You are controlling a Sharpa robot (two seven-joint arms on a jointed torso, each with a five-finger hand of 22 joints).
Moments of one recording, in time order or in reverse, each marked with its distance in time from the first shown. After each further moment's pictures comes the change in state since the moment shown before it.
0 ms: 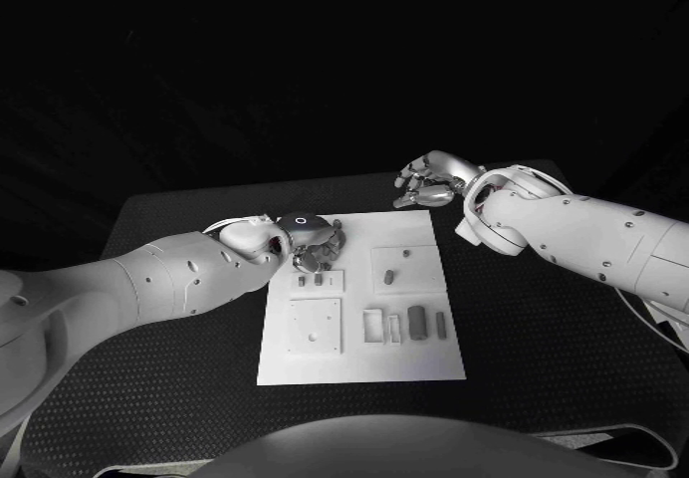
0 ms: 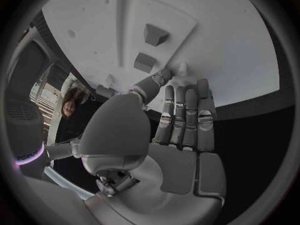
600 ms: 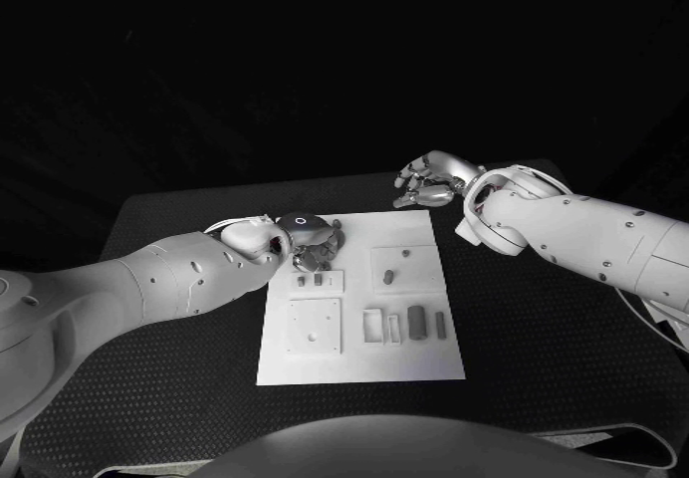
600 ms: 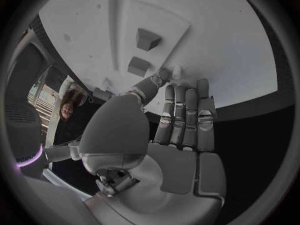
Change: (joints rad) left arm -0.007 0.019 0.002 -0.036 -0.015 0.003 -0.008; left_hand -0.027 0.010 -0.022 0.014 0.000 0.009 0.009 0.000 0.000 0.020 -0.002 0.000 -0.010 0.007 -0.007 0.004 -0.003 -0.001 0.007 0.000 0.000 0.000; right arm 0.000 -0.003 0.000 0.004 0.000 0.000 0.000; right_hand -0.001 0.001 0.000 0.000 0.000 0.002 -0.002 0.000 -0.001 0.002 -0.002 0.000 -0.001 0.000 0.000 0.000 0.001 0.000 0.000 0.000 -0.004 0.001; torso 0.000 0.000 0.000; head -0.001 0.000
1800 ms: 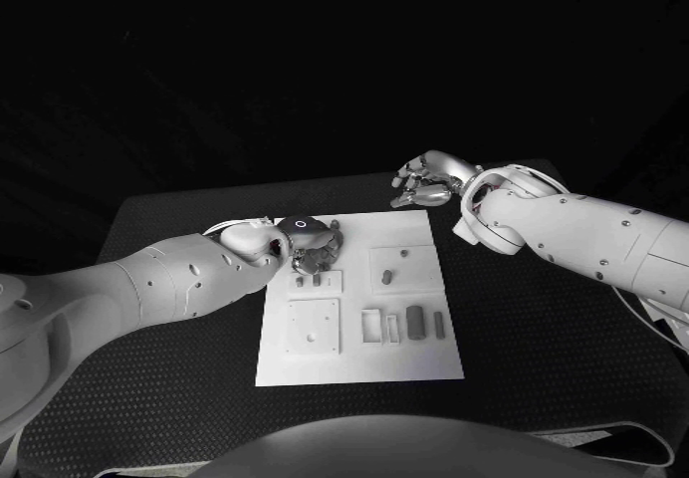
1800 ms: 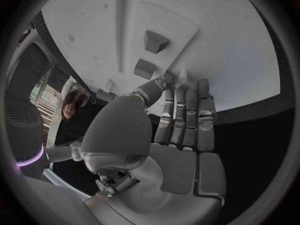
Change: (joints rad) left arm -0.001 -0.004 0.001 0.017 -0.013 0.027 0.006; left_hand 0.045 0.005 0.024 -0.007 0.000 -0.024 -0.015 -0.013 -0.017 -0.047 0.025 -0.010 -0.008 -0.017 0.010 0.000 -0.006 -0.007 -0.008 0.007 -0.010 0.000; right arm 0.000 0.000 0.000 0.000 0.001 0.000 0.000; right_hand 0.000 0.000 0.000 0.000 0.000 -0.002 0.002 0.000 0.000 -0.002 0.002 0.000 -0.002 0.000 0.000 -0.004 0.003 0.000 0.004 0.004 0.000 0.001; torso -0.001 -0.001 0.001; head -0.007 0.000
